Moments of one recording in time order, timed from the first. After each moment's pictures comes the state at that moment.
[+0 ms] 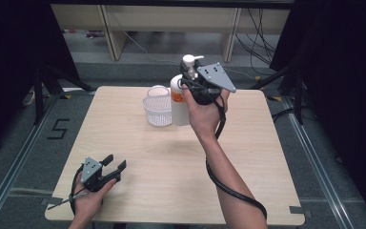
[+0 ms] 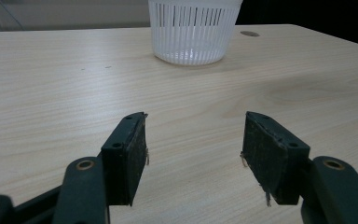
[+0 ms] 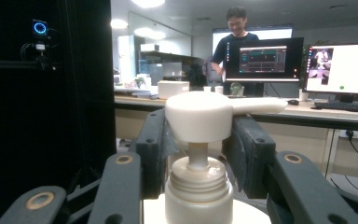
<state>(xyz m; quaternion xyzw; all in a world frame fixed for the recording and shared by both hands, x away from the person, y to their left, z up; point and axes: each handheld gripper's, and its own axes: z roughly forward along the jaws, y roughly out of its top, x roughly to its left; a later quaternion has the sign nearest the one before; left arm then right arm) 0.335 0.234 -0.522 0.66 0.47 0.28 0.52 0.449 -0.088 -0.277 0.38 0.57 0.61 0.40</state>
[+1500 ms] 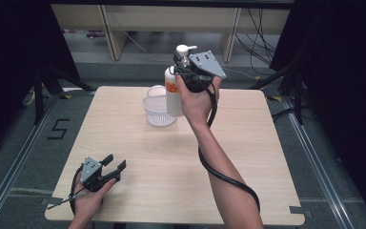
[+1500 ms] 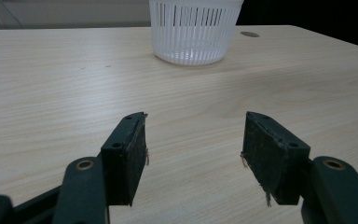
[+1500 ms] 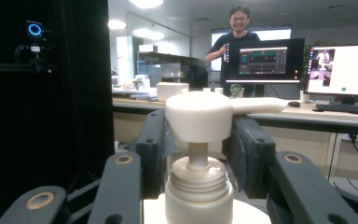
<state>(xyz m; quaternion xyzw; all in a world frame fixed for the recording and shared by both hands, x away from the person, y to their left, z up) 0.335 0.235 -0.523 0.65 0.47 0.28 0.52 0.478 -0.070 -0.267 0.38 0.56 0.62 0.40</state>
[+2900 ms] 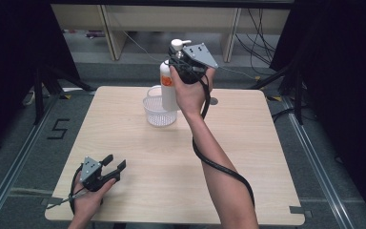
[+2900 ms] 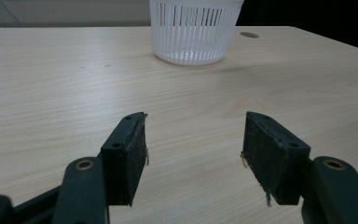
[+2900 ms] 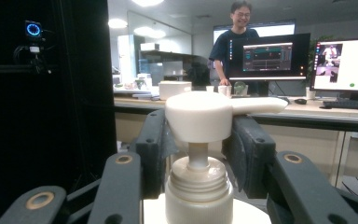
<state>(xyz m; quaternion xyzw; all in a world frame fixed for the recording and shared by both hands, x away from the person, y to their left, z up) 0.336 0.236 -0.523 0.65 0.47 0.28 0.52 0.505 -0.056 -0.266 0.39 0.56 0.62 0.39</state>
